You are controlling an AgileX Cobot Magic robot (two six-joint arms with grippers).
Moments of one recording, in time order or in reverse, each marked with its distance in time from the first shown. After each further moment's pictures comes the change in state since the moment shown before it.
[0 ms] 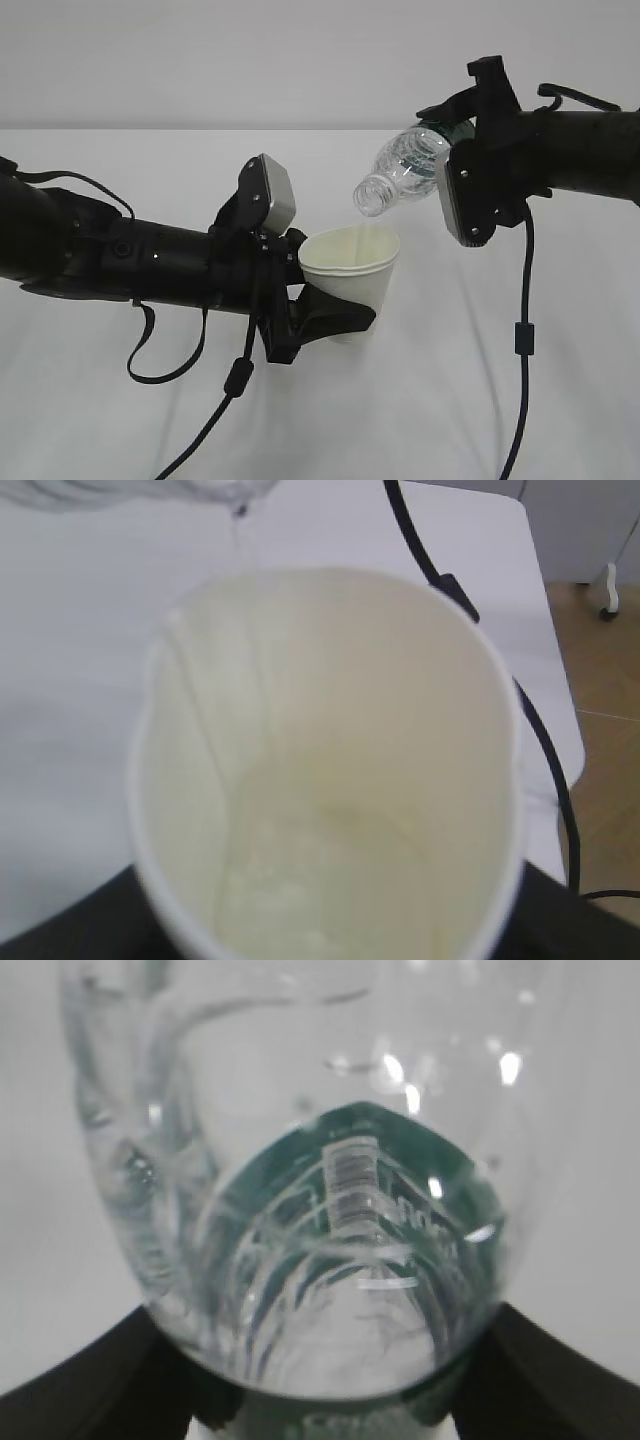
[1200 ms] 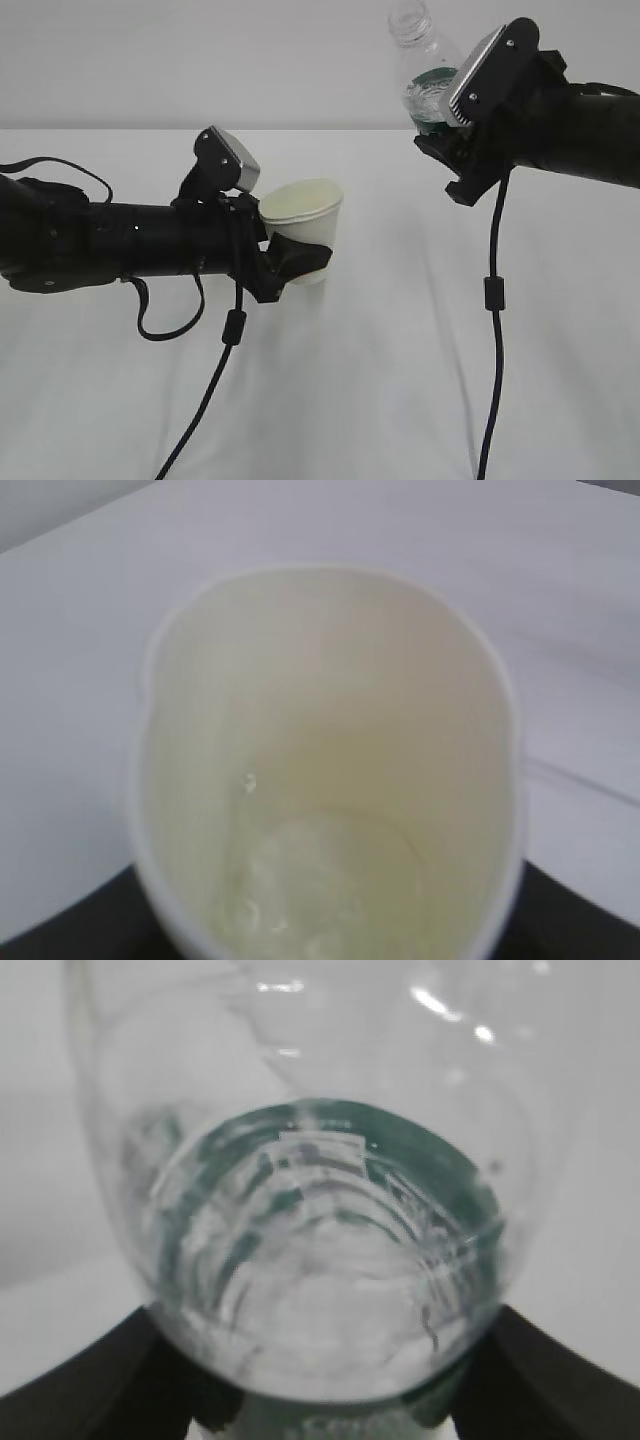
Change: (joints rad) left arm 0.082 0.000 0.000 -0.274 0.131 0.119; right arm 0.000 -0.034 -0.002 0.095 0.000 0.929
